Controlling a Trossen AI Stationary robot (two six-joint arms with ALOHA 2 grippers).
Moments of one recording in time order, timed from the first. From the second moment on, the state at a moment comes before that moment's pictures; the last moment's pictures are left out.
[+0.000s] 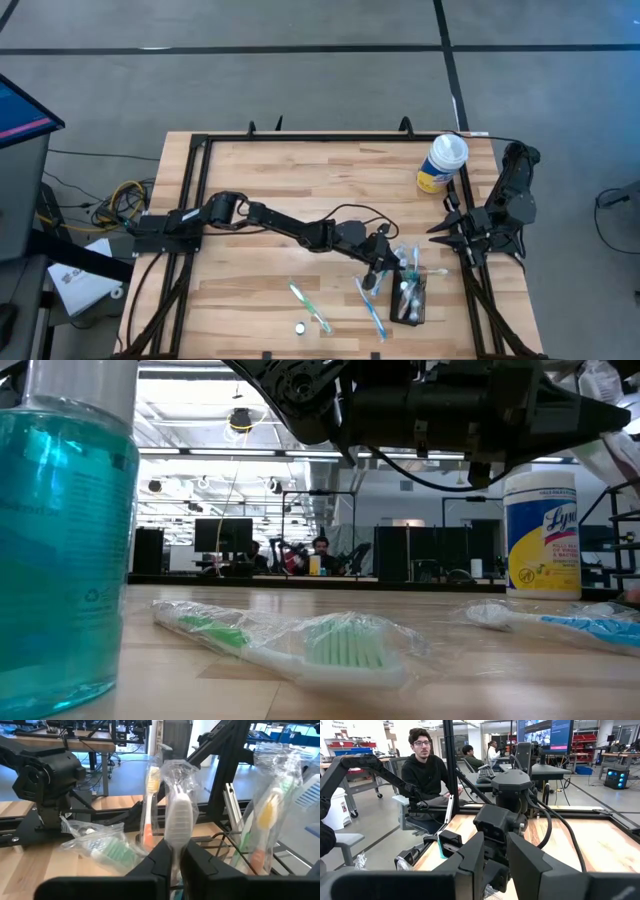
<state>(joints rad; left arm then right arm) -0.15 2.36 1.67 0.56 0.19 -0.06 1.01 0.20 0.37 -0.19 0.81 0.05</state>
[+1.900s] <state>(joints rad) -0.22 2.20 1.66 -0.09 0.19 0.10 1.01 0.20 0.37 -0.19 0.81 0.05</state>
